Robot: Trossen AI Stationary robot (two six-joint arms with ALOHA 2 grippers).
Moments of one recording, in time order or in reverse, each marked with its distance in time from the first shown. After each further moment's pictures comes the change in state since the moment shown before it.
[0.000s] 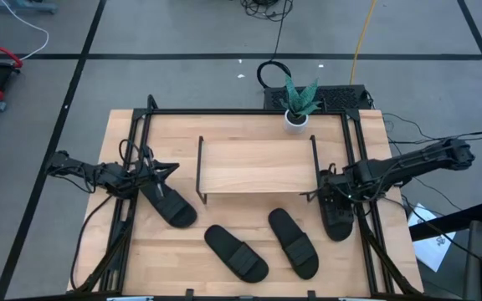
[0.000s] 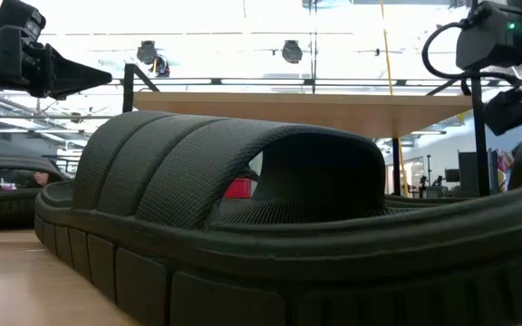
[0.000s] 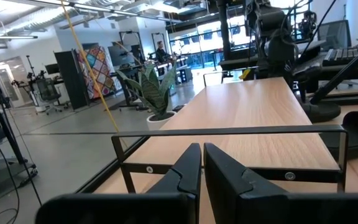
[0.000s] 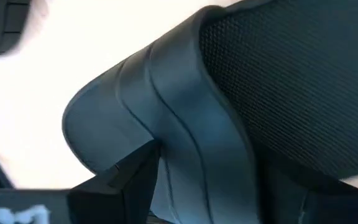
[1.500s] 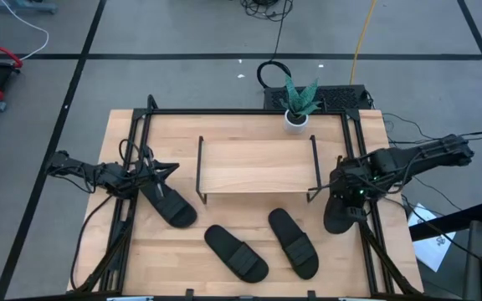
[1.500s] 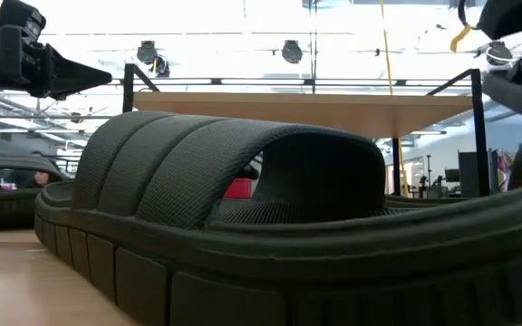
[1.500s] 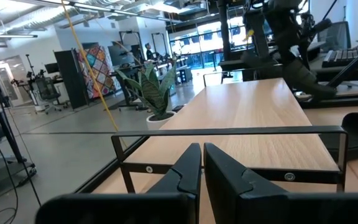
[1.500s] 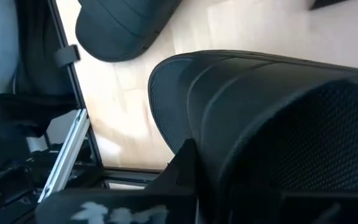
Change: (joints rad) left arm 0.000 0.000 0.000 0.003 0.000 -0.007; right arm 0.084 -0.053 0.393 -0.284 -0.030 0.054
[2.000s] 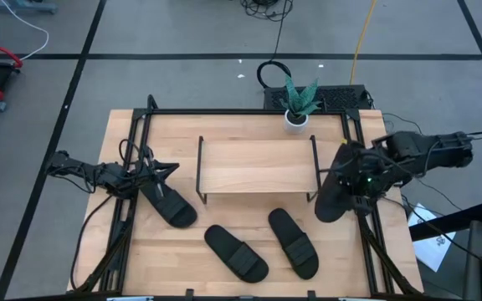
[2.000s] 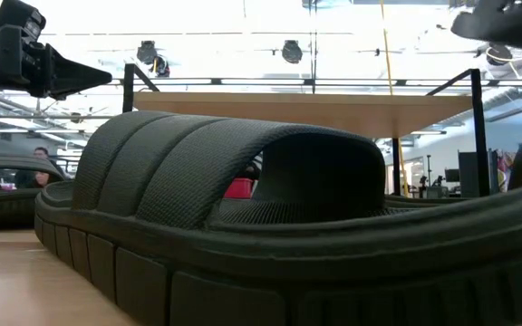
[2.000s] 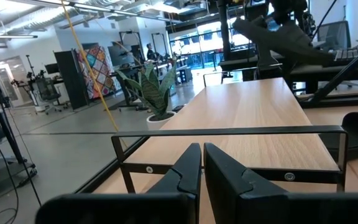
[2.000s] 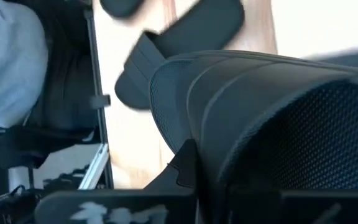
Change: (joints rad) left arm 0.000 0.000 0.000 0.001 0.000 0.004; right arm -0.044 0.093 0.381 -0.121 0.101 -0.089
